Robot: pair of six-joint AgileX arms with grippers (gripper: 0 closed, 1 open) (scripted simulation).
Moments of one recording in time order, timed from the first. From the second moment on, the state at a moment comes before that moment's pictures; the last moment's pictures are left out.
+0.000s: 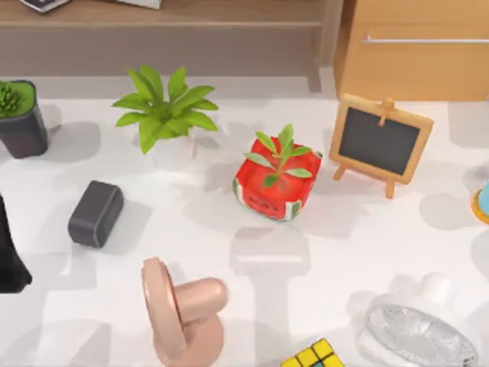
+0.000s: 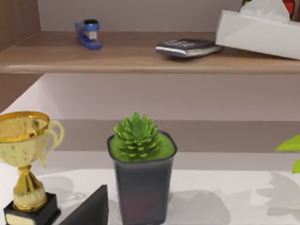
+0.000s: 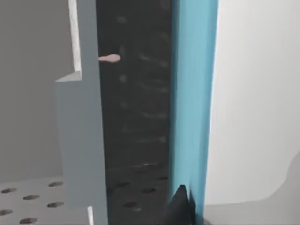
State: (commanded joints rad) left arm 0.00 0.00 0.00 0.00 0.00 0.00; right arm -0.51 1.90 0.93 0.68 -0.45 1.45
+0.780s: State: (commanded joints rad) left arm 0.00 0.00 0.00 0.00 0.00 0.00; right arm -0.49 1.97 1.01 0.67 -0.43 1.46
